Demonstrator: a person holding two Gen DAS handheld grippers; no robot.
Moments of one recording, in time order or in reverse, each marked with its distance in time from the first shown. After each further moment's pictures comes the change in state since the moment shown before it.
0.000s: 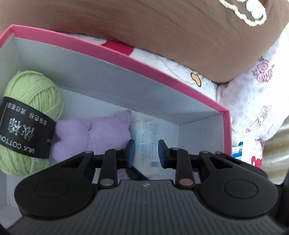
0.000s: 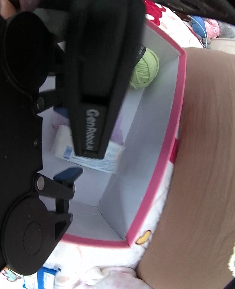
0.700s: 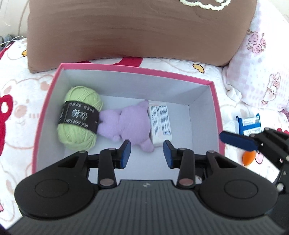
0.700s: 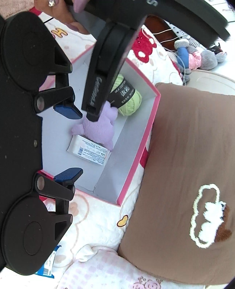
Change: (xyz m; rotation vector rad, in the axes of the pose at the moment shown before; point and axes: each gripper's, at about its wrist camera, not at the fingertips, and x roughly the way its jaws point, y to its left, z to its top) left arm -0.082 -0.051 -0.045 0.213 -0.036 0.286; right arm -0.116 -0.024 -0.055 -0.071 -0.182 0.111
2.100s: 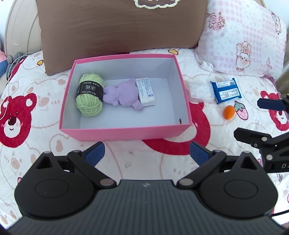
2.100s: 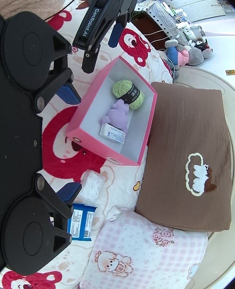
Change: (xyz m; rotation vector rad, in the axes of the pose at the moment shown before) left arm -0.123 -0.035 -0.091 0.159 -0.011 0.044; right arm -0.134 -0.012 -0.072 0.064 -0.045 -0.055
